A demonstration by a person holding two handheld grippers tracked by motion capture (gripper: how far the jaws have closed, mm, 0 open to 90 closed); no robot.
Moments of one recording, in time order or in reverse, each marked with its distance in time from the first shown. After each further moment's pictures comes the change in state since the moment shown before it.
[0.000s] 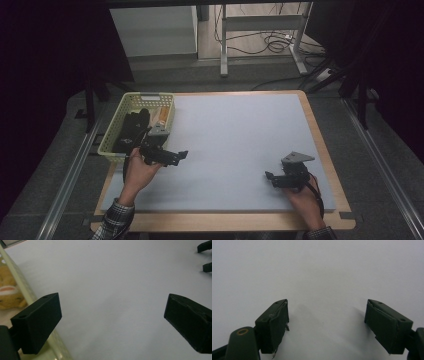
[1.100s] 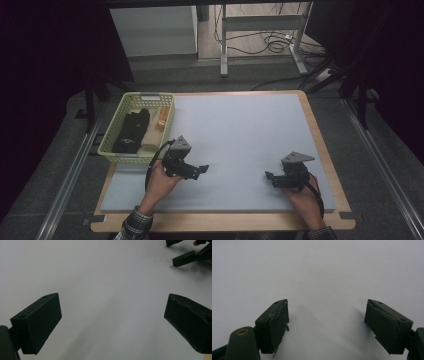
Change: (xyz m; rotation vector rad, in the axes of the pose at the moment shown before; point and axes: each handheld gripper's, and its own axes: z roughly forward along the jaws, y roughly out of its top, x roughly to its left) left arm -0.045 -0.017 0.051 -0.009 -0.134 0.045; right arm 0.000 0.000 0.000 0.000 0.000 -0.001
